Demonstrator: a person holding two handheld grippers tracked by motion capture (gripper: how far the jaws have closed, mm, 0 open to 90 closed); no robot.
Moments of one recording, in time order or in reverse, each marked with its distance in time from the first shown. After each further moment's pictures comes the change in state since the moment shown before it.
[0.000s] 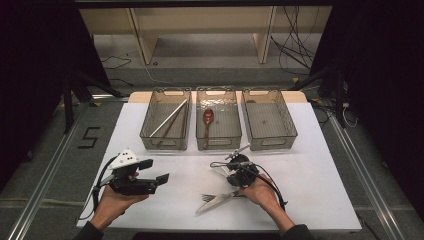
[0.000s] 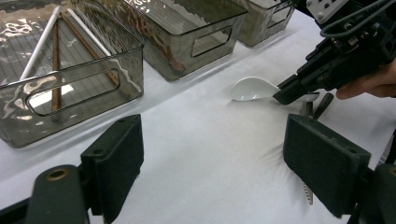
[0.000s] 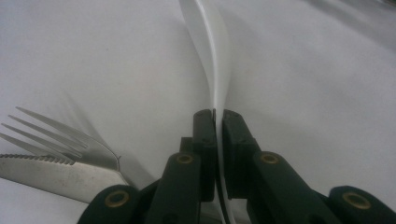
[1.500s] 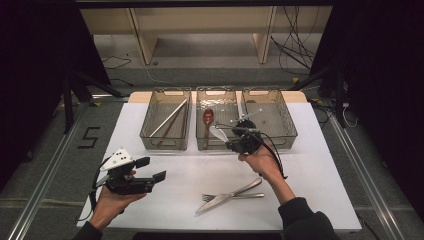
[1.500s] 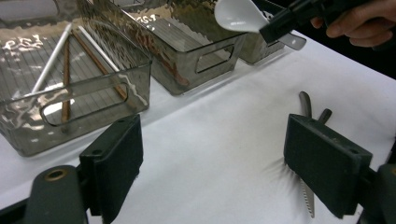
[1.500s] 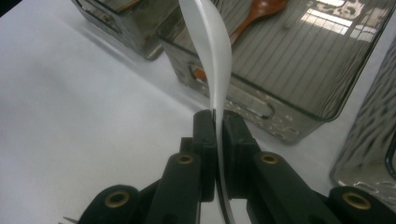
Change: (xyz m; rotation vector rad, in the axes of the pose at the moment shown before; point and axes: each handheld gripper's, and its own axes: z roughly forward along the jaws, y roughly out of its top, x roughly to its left) left arm 0.005 -0.003 -0.008 -0.074 -0.005 -0.030; right arm -0.032 0.067 -0.057 -0.225 0.021 0.037
